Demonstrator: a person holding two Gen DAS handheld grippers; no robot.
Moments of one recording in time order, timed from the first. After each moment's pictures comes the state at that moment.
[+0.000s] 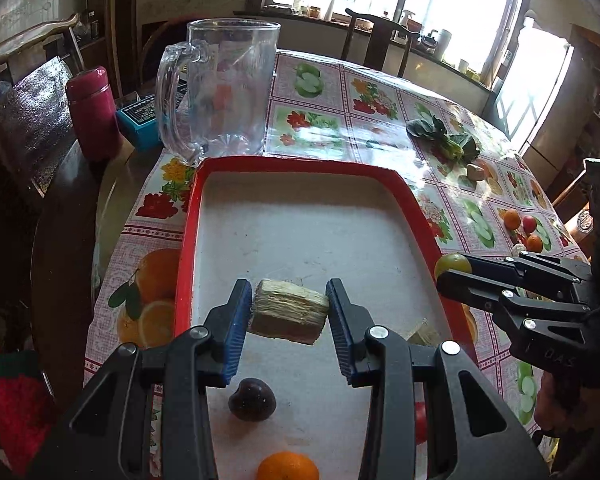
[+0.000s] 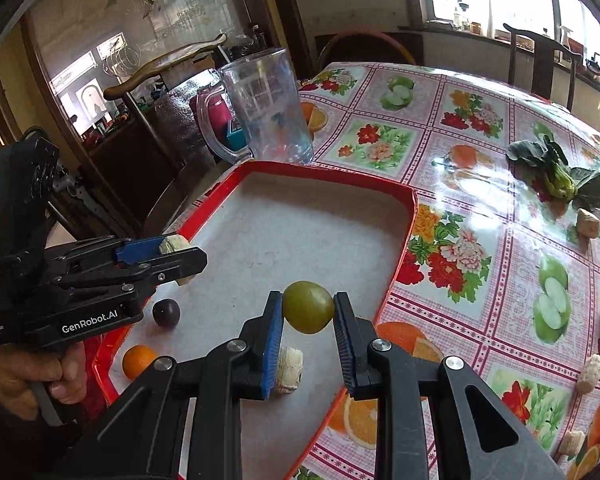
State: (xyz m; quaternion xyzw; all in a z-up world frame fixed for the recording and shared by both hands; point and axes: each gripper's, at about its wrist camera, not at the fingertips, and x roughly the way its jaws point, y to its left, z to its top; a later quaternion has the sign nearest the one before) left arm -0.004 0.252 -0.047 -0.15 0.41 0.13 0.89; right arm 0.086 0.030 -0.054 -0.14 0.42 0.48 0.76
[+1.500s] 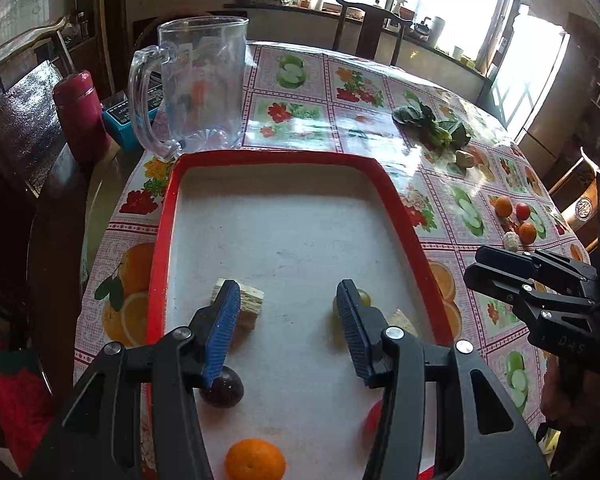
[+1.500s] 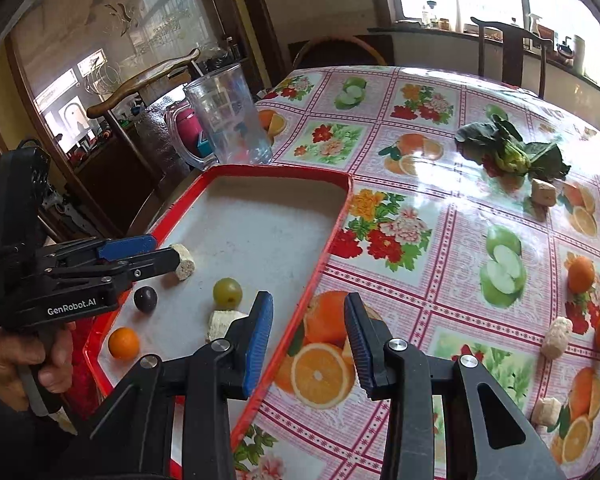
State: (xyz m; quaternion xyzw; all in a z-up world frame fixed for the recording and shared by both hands) left arm 0.002 0.226 -0.038 -0.14 0.43 0.11 0.88; right arm 0.096 -0.039 -0.042 -0.11 0.42 0.44 0.79
